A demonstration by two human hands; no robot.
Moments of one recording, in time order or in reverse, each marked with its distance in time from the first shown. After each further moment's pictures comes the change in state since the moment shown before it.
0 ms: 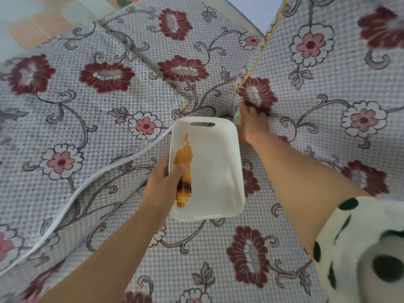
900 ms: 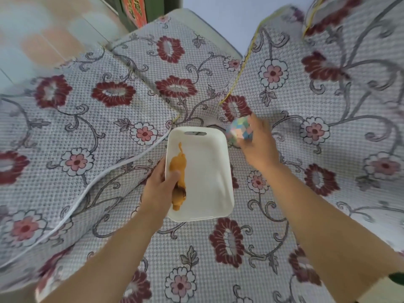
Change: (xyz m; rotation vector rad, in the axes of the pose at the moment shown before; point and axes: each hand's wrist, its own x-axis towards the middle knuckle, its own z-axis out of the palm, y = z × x) left_hand -0.056 0.032 0.009 -0.041 0.015 0.002; right_hand -0.116 0.024 -0.072 0.403 0.266 -0.091
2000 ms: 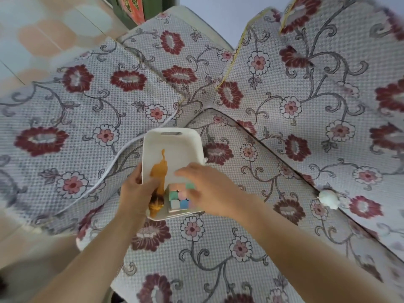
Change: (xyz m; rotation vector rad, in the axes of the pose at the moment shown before) left_hand -0.116 -0.009 -0.092 -0.095 0.063 -0.019; right_hand -0.207 -0.158 -0.029 -0.088 -0.573 -0.414
